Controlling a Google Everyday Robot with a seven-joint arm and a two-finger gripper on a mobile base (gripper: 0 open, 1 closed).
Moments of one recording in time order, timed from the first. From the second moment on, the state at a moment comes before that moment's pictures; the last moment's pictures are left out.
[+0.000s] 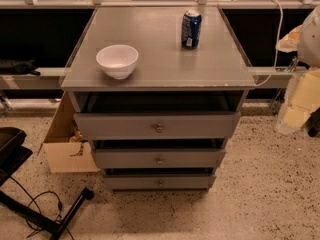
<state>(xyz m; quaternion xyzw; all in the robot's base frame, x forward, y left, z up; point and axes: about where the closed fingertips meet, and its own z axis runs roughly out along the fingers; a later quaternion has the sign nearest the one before) 0.438 -0.216 0.978 -0.60 0.78 -0.04 0.16</state>
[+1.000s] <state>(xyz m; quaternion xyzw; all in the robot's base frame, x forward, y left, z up) 0.433 -0.193 0.862 -0.61 0.77 0.02 0.18</state>
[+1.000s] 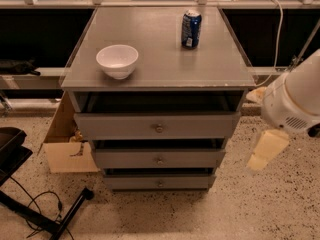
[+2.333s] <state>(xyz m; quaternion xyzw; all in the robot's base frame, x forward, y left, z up) 0.491 -0.163 0.624 -0.58 0.79 0.10 0.15</state>
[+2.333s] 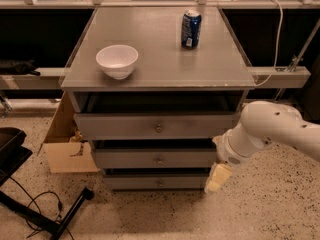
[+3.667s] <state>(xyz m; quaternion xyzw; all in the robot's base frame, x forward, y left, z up) 0.529 -0.129 0.504 -0.67 0.74 -0.04 0.10</state>
